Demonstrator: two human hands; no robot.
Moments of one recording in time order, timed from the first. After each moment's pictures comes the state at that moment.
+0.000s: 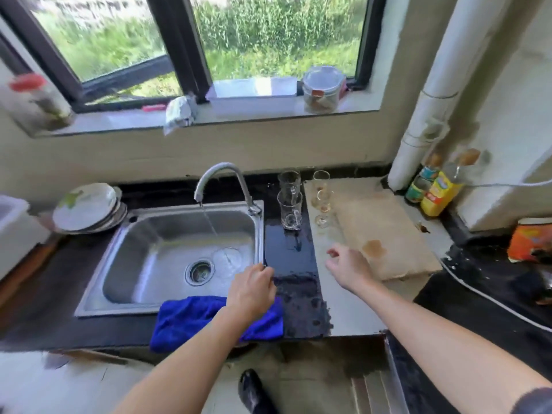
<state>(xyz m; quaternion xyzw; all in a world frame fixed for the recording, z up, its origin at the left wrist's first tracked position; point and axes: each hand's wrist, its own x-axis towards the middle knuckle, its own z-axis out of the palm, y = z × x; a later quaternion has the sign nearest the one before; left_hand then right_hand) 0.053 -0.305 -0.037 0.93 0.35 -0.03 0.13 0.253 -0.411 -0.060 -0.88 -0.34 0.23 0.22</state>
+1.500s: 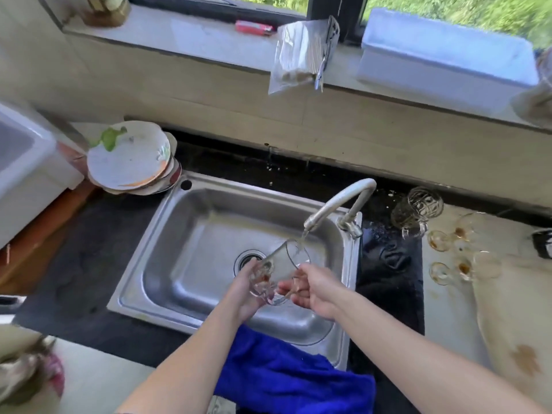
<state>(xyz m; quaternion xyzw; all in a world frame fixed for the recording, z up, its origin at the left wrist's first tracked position) -0.034 -0.051 -0.172 0.12 0.57 0.15 0.80 0.112 -0.112 -0.082 -0.68 0.02 0.65 0.33</state>
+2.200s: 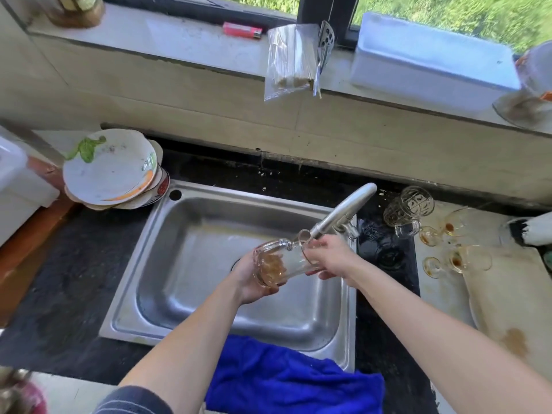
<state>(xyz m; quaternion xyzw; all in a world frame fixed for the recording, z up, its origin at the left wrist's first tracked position) -0.015 0.003 -0.159 0.19 0.46 0.03 0.87 0.154 -0.076 -0.075 -0.77 -0.20 0.55 0.27</state>
